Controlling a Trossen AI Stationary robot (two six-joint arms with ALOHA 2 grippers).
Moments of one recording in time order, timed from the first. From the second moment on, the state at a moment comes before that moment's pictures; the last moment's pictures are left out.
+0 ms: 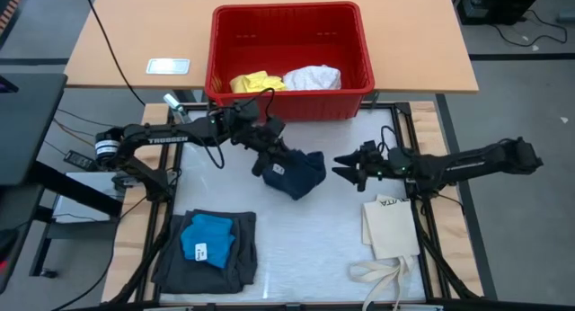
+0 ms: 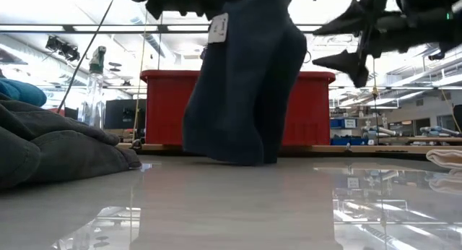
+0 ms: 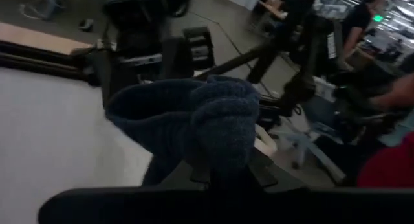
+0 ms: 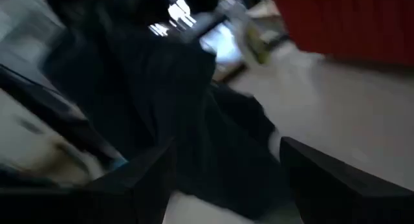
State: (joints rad) left arm 0.27 1.48 1.17 0.03 0.65 -0.23; right arm -0.02 0.85 0.29 0.44 0.15 0.63
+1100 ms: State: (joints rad) left arm 0.27 1.48 1.17 -0.11 0.39 -0.39; right arm -0.01 1.41 0.46 1.11 -0.09 0.55
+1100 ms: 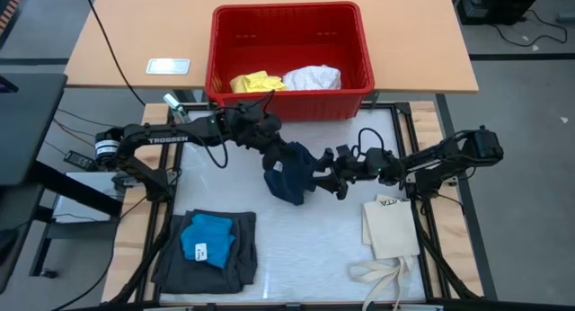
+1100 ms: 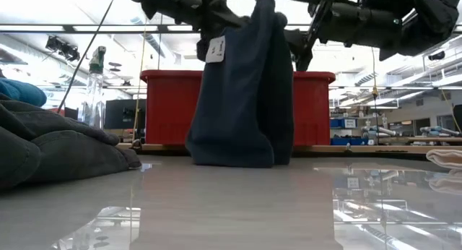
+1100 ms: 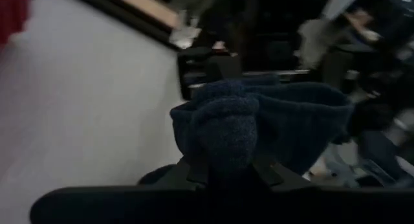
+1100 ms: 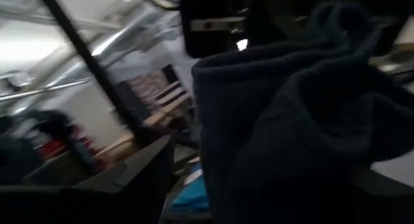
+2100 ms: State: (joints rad) left arm 0.26 1.44 1.17 -0.15 0.15 -0.40; right arm -0.06 1.35 0.64 0.67 0.24 0.38
